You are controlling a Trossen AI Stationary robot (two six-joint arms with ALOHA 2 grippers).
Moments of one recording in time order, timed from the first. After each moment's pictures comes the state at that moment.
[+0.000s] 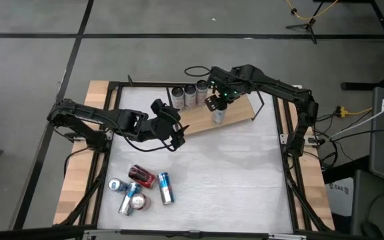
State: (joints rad) left arm -0.18 1.46 1.45 -0.71 -0.74 -0.36; right arm -0.33 1.82 1.94 -1.39 0.09 0.65
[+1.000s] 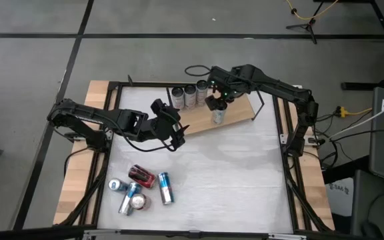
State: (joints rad) left arm -0.18 1.46 1.45 -0.71 -0.74 -0.37; right arm -0.33 1.82 1.94 -1.38 0.11 0.65
